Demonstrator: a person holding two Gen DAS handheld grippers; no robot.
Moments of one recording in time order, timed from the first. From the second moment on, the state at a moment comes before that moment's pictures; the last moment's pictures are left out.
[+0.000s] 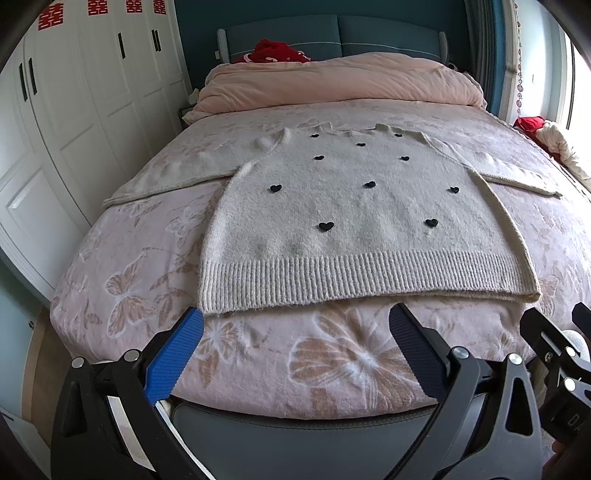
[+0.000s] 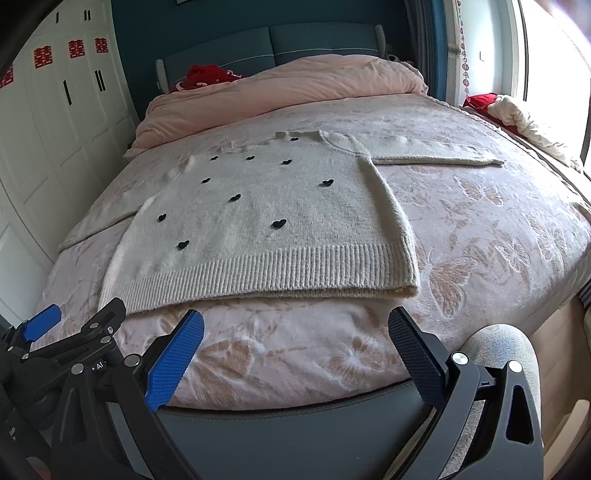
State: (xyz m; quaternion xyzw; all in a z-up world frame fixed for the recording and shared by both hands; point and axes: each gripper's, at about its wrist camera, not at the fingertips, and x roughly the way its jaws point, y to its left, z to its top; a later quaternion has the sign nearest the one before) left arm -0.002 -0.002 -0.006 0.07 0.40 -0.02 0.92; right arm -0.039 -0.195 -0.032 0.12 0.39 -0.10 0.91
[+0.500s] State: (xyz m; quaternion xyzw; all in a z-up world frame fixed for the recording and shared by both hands) left arm -0.002 -0.005 -0.009 0.07 0.40 -0.02 0.91; right arm -0.038 -0.194 -0.034 0.12 0.39 -0.10 0.91
